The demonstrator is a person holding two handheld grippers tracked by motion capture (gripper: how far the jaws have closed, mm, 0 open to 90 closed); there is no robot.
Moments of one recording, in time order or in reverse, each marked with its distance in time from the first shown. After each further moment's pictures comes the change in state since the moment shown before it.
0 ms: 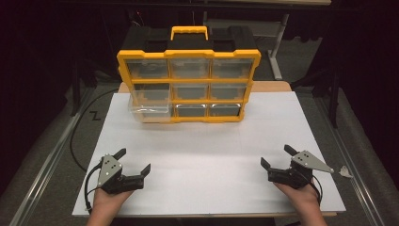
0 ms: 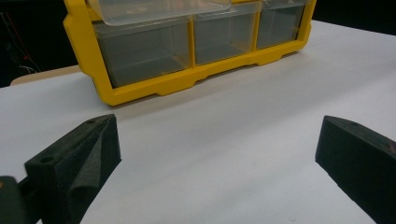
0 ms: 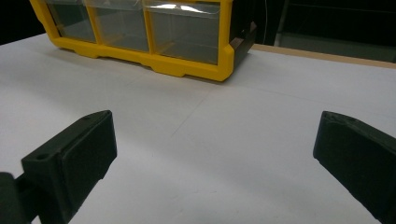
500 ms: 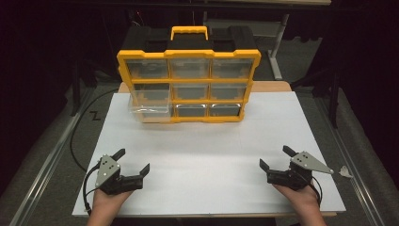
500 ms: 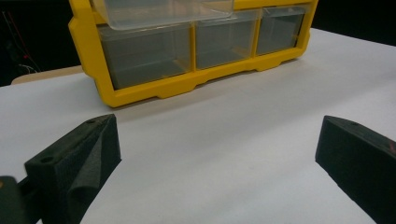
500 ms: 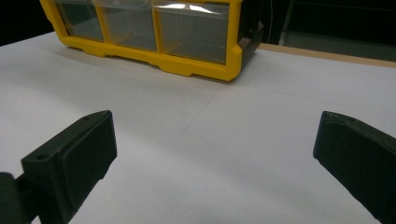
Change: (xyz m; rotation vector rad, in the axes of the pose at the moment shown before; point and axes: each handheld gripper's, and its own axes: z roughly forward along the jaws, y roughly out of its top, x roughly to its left) left arm 0.001 0.001 -0.002 -0.012 0.004 -0.026; right arm 0.005 0.003 -0.003 0.009 0.016 -0.006
